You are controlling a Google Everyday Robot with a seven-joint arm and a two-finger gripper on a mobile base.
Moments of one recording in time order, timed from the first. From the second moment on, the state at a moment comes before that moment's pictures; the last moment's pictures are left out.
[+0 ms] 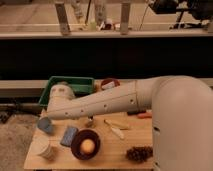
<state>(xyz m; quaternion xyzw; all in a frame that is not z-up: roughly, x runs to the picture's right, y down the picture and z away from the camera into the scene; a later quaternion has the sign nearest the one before) -0.144 0.112 0.759 -0.14 -0.03 -0.42 0.90</state>
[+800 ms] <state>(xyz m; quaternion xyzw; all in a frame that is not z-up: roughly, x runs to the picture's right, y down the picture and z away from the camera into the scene) -0.175 0.104 0.773 -0.12 -0.20 -0.66 0.72</state>
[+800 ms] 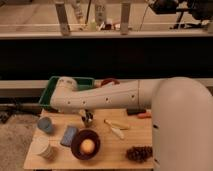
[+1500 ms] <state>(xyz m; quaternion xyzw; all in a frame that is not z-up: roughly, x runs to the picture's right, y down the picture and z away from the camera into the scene) -0.186 0.123 0.786 -0.16 -0.28 -0.76 0.56</state>
